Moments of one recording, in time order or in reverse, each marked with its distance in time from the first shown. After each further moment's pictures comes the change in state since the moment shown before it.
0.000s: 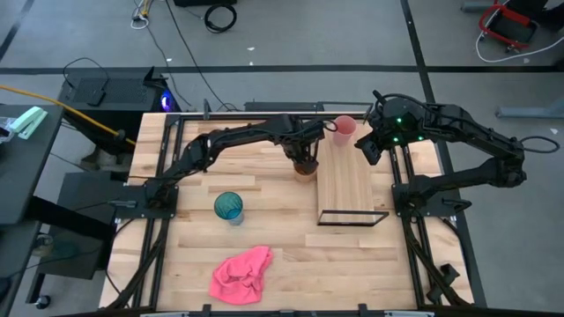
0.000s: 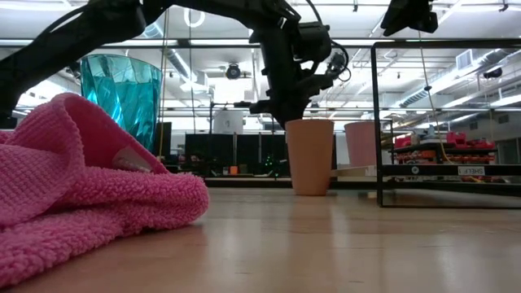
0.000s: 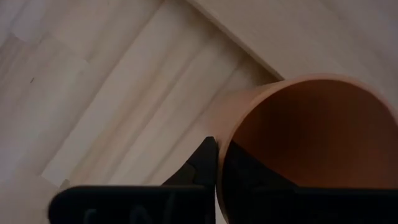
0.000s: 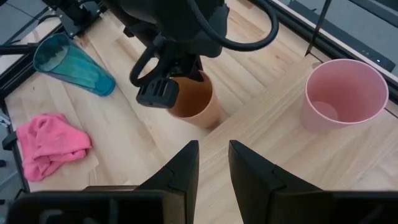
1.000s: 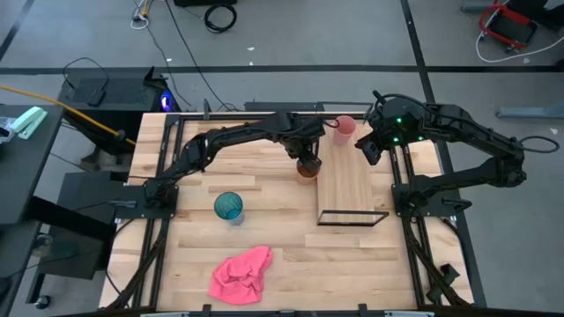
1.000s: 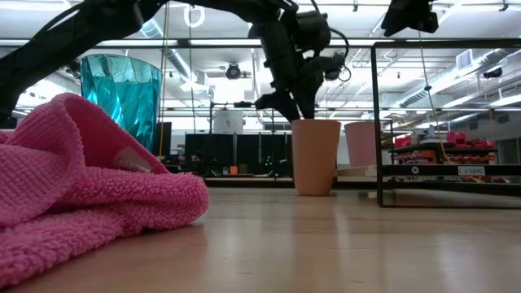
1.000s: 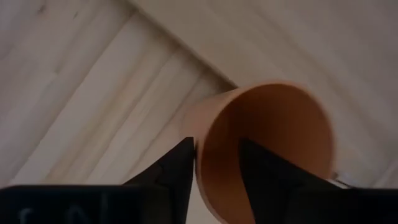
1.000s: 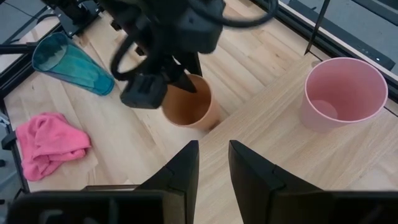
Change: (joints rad) left arm 0.005 -0.030 0.010 0.042 0.094 -0.007; right arm 0.000 0.002 0.000 -0.004 0.000 0.002
